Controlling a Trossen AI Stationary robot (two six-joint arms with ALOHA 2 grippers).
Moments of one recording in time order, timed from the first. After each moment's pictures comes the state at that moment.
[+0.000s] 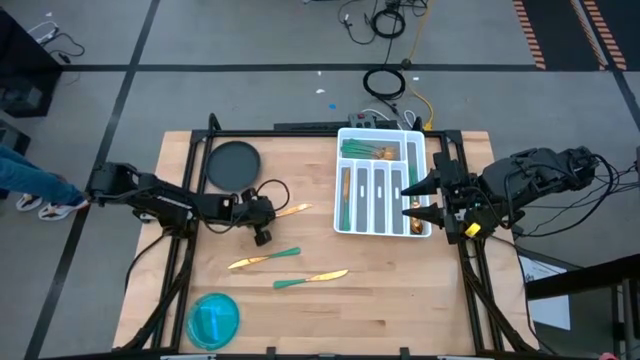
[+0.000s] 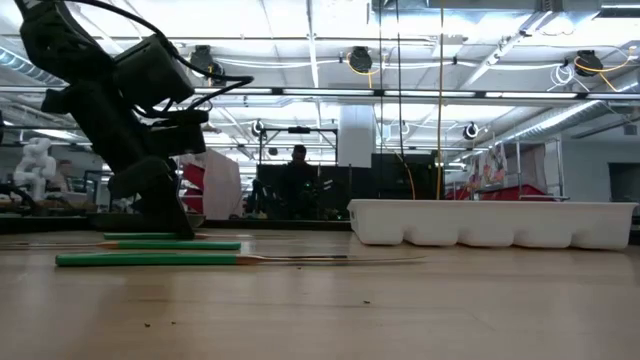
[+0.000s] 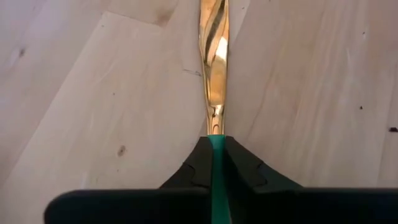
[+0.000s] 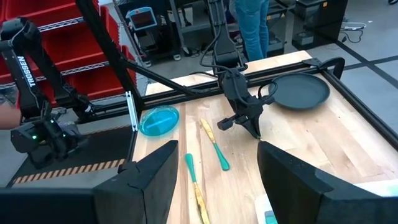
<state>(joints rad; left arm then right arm) 0.00 1.41 0.37 -0.04 -0.21 -0.28 0.39 1.06 1.51 -0.84 0.34 0.42</state>
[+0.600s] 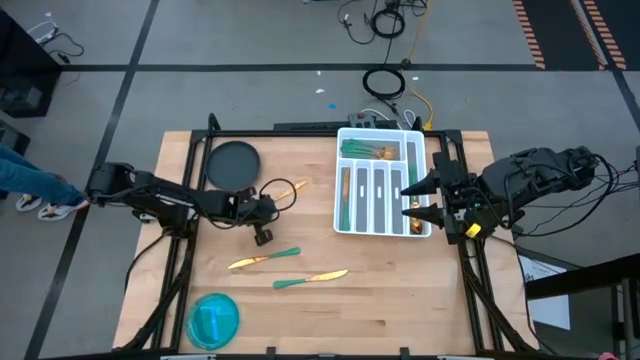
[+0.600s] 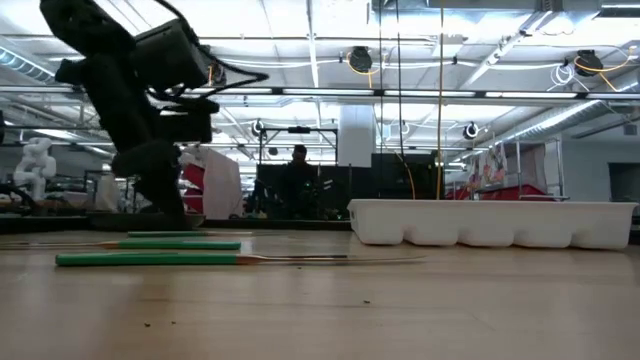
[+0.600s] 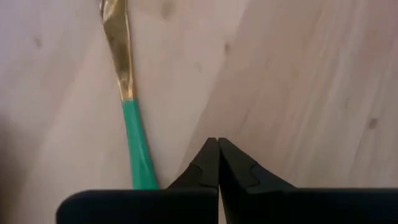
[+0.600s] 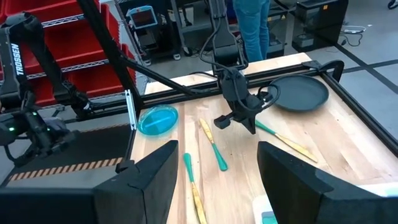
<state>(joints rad) -0.01 1.35 0.53 -0.29 -0.23 -0.31 0.39 1.06 1.51 -0.84 0.34 0.40</state>
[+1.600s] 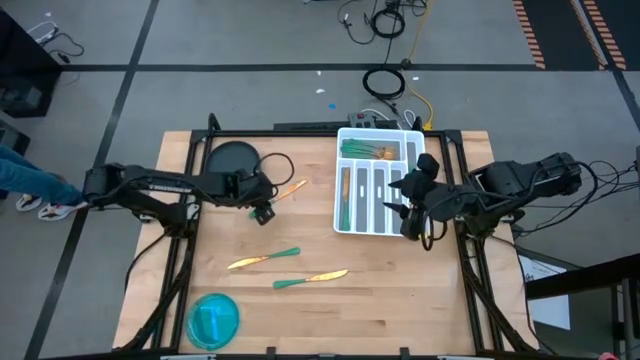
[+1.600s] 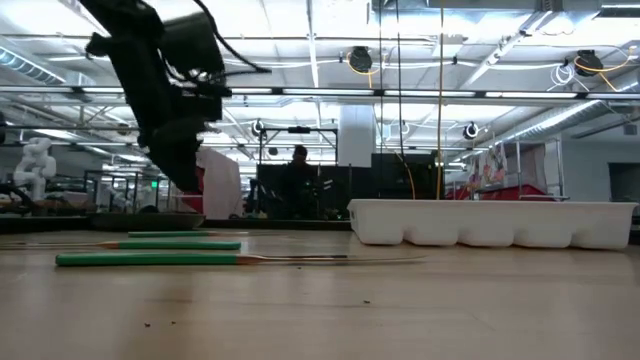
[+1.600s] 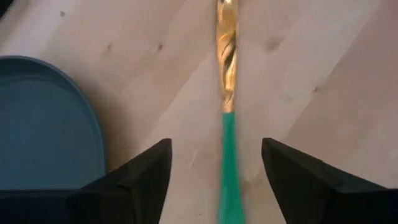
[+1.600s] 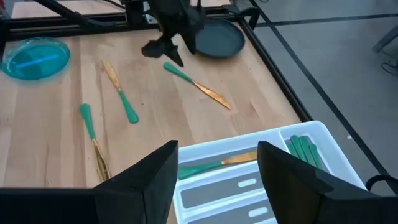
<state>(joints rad) 0.16 1.29 0.70 -0.58 -0.29 -0.38 0.35 1.23 1.51 -1.07 0.57 0.41</state>
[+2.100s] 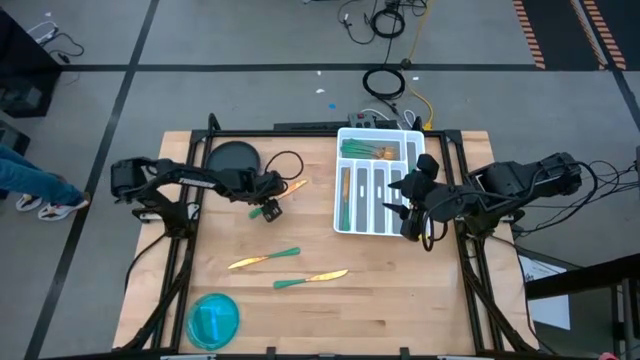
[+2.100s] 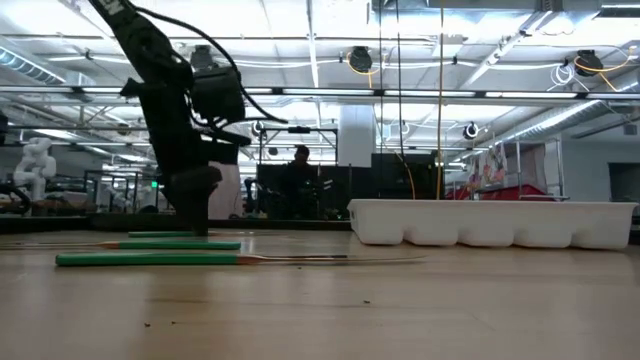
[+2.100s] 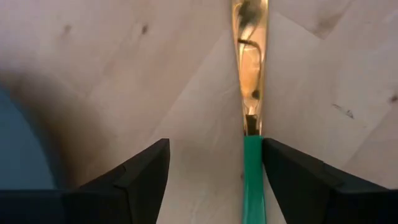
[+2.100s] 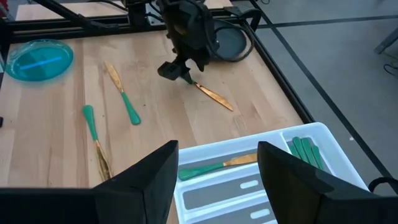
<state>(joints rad) 0.28 1.53 0.70 -0.43 -0.21 -0.27 0.35 1.23 1.51 -1.06 0.57 0.41</state>
